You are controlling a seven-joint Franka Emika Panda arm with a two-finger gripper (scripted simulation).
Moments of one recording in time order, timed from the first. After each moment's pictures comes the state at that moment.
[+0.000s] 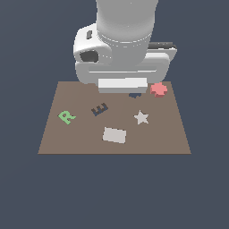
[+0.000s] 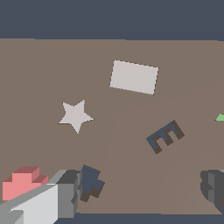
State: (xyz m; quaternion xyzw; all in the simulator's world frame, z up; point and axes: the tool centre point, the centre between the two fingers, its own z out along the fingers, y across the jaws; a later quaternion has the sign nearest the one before) arm -0.011 0.016 0.146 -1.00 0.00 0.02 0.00
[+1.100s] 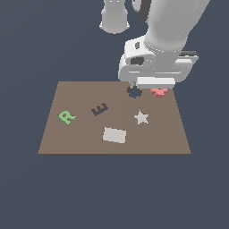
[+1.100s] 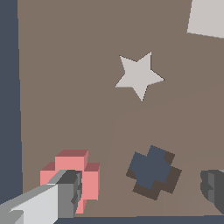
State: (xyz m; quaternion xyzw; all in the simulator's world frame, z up) arm -0.067 0.113 0.089 -1.00 0.01 0.01 0.00
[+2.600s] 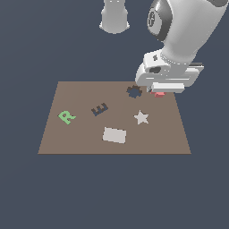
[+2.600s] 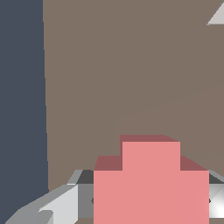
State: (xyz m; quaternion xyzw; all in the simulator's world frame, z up) arm -0.097 0.178 0.031 -1.00 0.02 0.00 0.00
